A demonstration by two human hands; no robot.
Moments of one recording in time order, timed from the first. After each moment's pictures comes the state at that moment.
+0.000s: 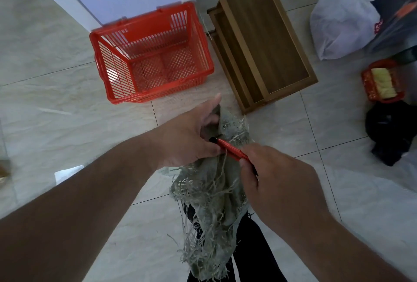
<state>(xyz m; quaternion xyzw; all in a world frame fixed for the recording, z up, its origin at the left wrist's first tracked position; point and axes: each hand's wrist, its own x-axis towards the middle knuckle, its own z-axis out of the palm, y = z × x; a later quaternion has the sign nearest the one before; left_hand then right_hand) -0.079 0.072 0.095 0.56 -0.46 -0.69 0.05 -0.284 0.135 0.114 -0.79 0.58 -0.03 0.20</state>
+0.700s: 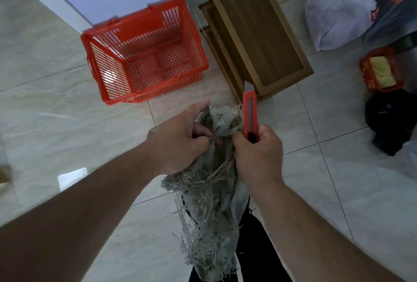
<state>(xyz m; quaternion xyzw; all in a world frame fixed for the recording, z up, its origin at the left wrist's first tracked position) -0.088 0.089 0.078 0.62 -0.48 -0.61 0.08 -0.260 0.115 0.050 -0.31 0.77 -0.27 0.49</state>
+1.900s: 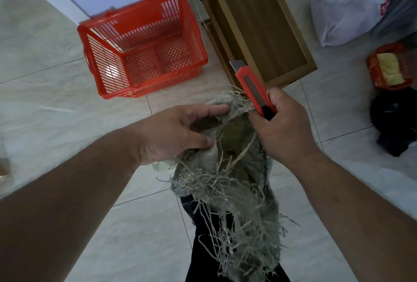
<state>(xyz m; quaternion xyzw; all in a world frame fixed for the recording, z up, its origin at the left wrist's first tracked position) -0.087 0.069 0.070 0.52 -0.37 -0.77 0.08 -0.318 0.063 0.054 -0.61 0.67 -0.16 0.40</state>
